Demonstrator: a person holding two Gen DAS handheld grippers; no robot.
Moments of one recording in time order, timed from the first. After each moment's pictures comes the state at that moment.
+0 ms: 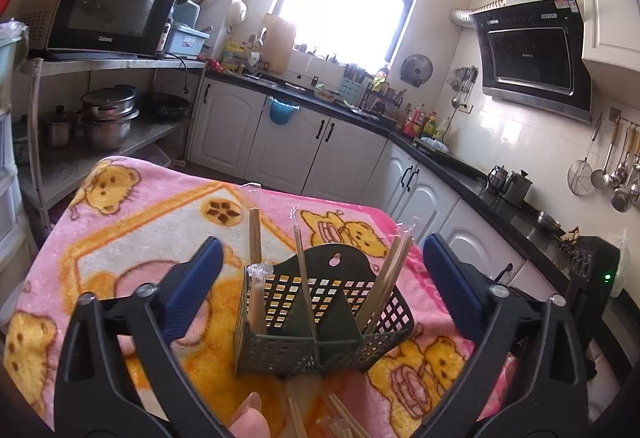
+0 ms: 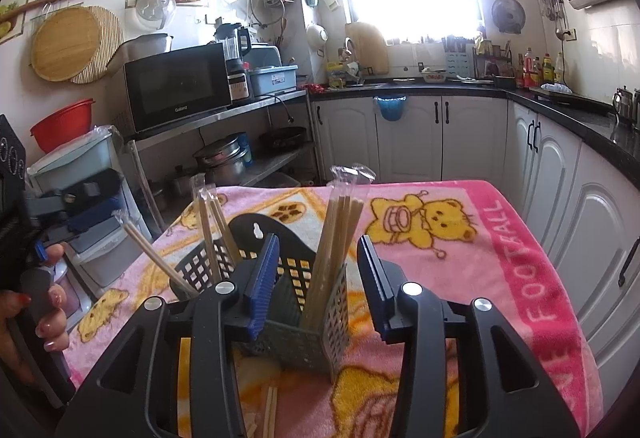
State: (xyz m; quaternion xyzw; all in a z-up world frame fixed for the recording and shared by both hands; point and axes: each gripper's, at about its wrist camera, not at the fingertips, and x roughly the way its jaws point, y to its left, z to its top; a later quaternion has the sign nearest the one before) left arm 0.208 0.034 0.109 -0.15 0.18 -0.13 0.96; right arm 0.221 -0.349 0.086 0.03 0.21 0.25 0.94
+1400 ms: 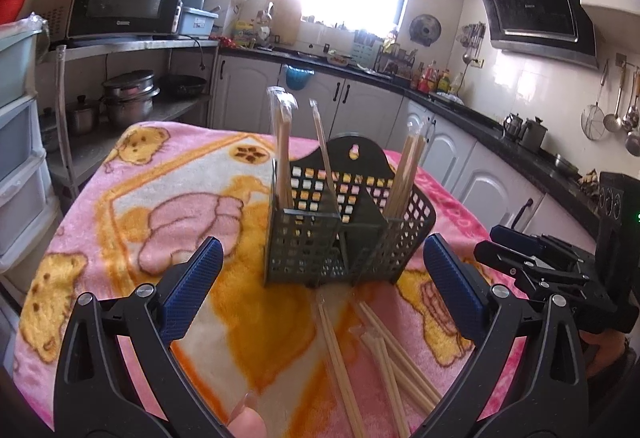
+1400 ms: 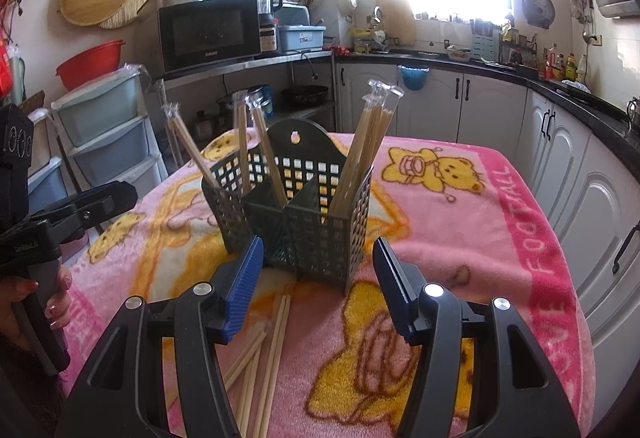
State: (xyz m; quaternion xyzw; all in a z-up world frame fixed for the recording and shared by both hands) left arm 0.147 0.023 0.049 -0.09 0.24 -0.11 0.96; right arm 0.161 -0.350 0.049 -0.04 0.26 0.29 0.92
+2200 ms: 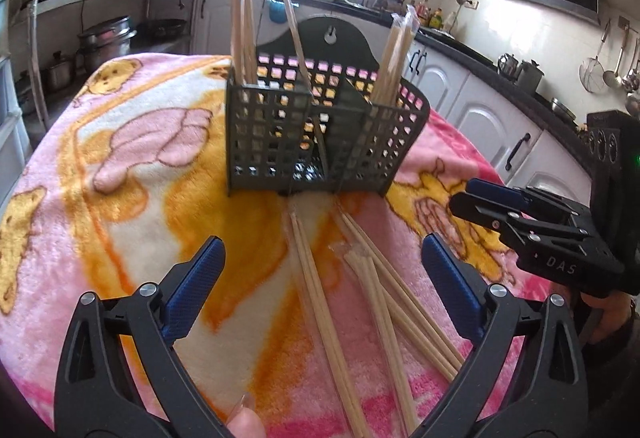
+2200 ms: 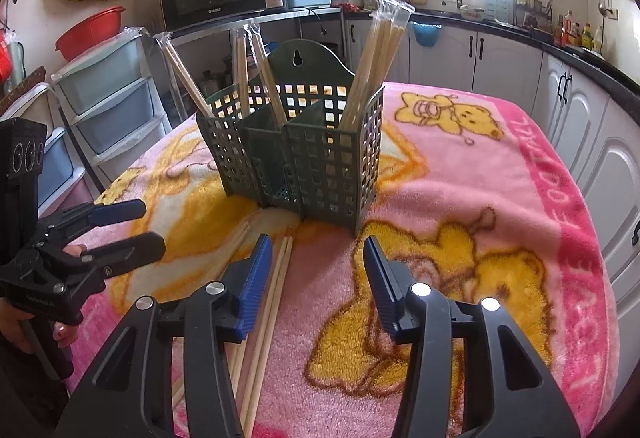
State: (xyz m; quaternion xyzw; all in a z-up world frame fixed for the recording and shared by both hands) left arm 0.150 -0.012 -0.010 -0.08 0.34 -0.14 0.92; right arm 0.172 -0.351 0.004 -0.04 0.33 0.31 0.89
